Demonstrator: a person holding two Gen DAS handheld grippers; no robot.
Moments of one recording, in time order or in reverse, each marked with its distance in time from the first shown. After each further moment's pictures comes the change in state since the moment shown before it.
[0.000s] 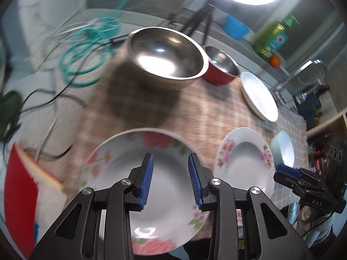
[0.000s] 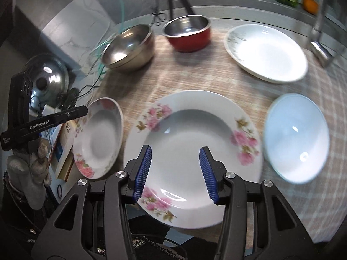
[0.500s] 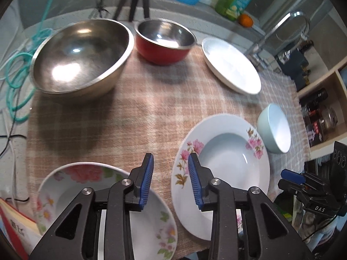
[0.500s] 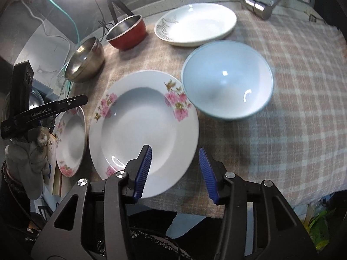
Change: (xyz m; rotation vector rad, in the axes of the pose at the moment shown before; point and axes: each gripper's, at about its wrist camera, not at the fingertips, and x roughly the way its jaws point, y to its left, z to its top) left arm 0.056 -0.076 0.028 0.260 0.134 -0.090; right arm -0.041 -0.068 -0.058 0.270 -0.049 -0.138
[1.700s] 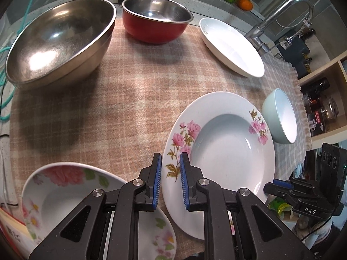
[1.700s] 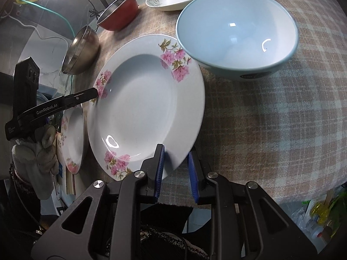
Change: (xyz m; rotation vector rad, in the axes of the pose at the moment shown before) left arm 0.036 -0.010 -0.003 0.036 0.112 -0.023; right arm 0.045 -0.017 -0.026 0.138 0.138 0.117
